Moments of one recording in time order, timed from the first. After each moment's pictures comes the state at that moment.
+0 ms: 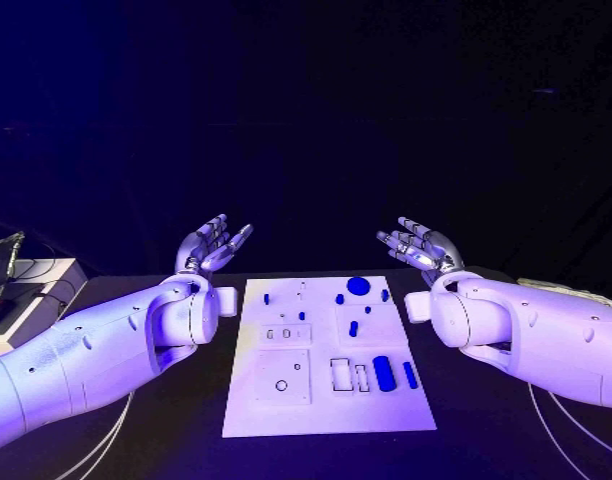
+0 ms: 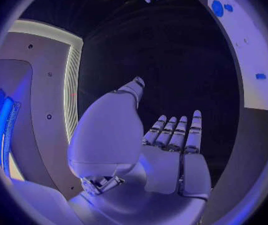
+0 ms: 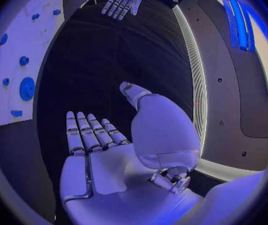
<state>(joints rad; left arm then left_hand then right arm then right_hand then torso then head) 1.06 -0.67 0.10 1.22 -0.04 -0.60 0.46 1.41 -0.16 0.28 0.28 0.04 0.30 0.14 0.03 0.08 0.28 0.18 0.03 0.03 0.30 0.20 0.03 0.04 0.11 0.40 0.28 0.04 0.04 1.21 -0.70 -0.13 1.29 -0.01 -0.56 0.40 1.19 -0.09 0.40 0.09 0.24 0.26 0.14 0.03 0.03 0.34 0.27 0.03 0.04 0.38 0.25 0.04 0.04 0.08 0.35 0.28 0.04 0.04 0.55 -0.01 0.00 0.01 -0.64</state>
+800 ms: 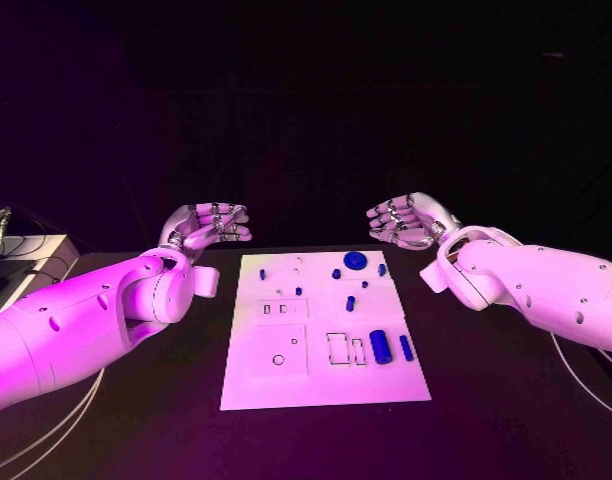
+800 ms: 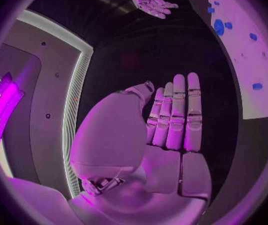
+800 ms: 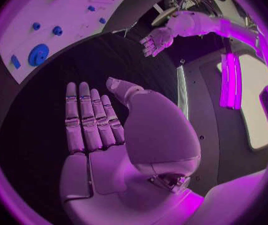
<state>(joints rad) 1.06 -0.75 0.12 1.26 -0.14 -0.36 0.42 1.47 -0.14 0.45 0.23 0.05 0.95 0.19 0.25 0.23 1.16 0.13 0.15 0.07 1.18 0.07 0.36 0.29 0.17 1.11 0.17 0.30 0.14 1.26 -0.69 -0.15 1.18 -0.71 -0.44 0.30 1.36 -0.14 0.50 -0.03 0.19 0.84 0.21 0.19 0.12 1.01 0.17 0.09 0.06 1.06 0.12 0.22 0.14 0.16 0.91 0.22 0.26 0.13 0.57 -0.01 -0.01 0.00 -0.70</state>
